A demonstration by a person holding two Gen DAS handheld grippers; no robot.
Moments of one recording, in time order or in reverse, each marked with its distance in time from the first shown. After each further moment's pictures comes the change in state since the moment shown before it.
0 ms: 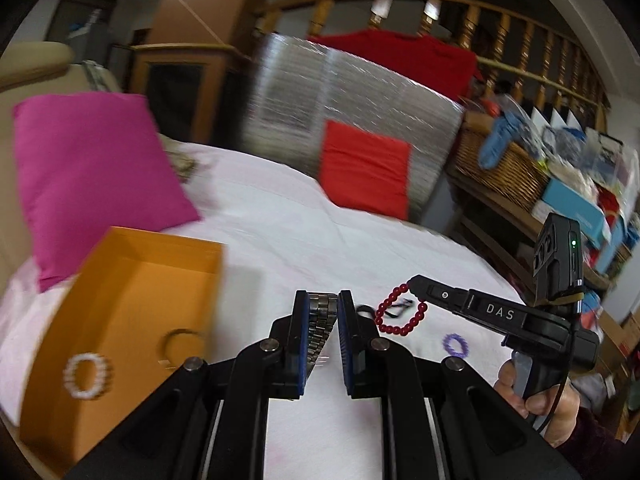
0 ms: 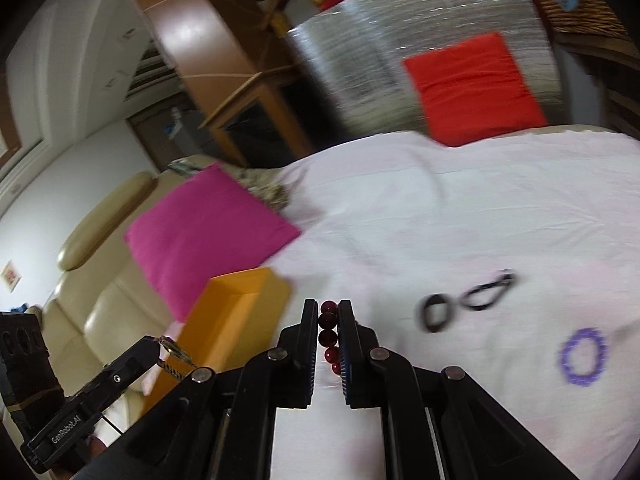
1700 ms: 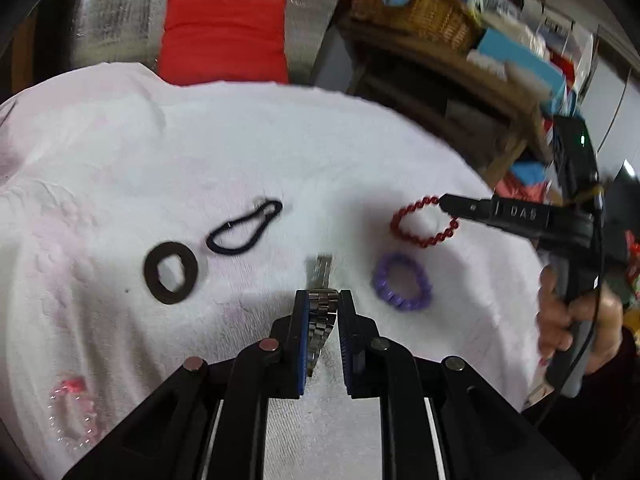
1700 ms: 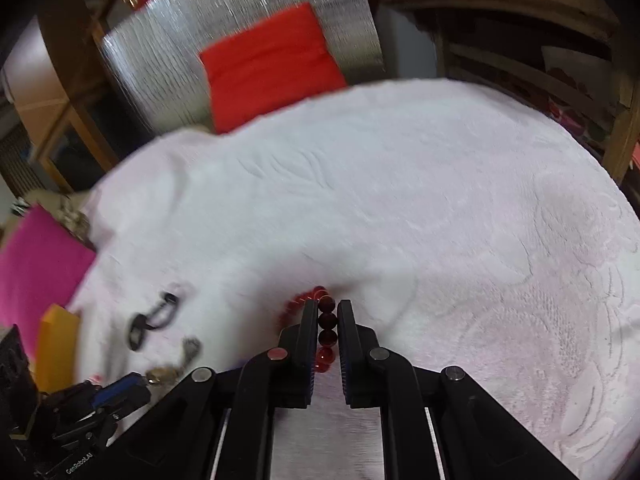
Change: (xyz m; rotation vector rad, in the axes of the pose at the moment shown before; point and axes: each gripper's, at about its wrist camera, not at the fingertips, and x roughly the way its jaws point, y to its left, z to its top) left arm 0.225 -0.154 -0.058 0.253 0.453 -0.365; right arm -0.074 -0.250 0.014 0.229 0.030 -0.545
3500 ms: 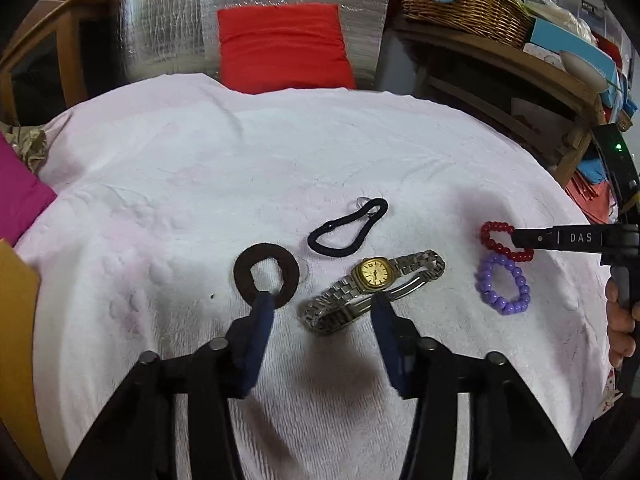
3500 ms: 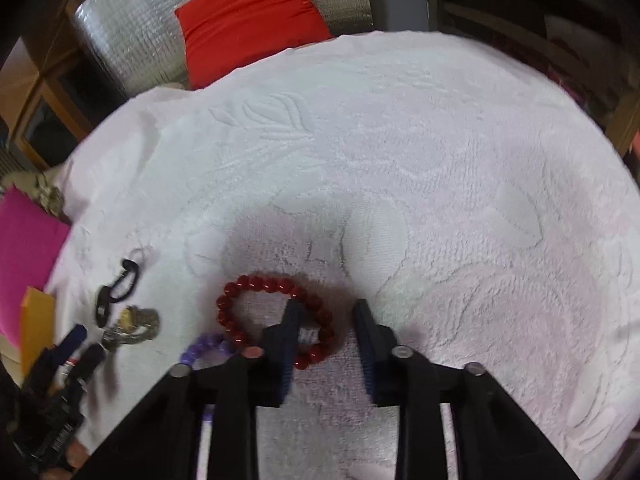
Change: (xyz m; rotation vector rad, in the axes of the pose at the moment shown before) left arm 0.016 0.026 -0.006 0.018 -0.021 0.290; right arm 0.044 -0.005 -0.009 -0.029 0.190 -0.138
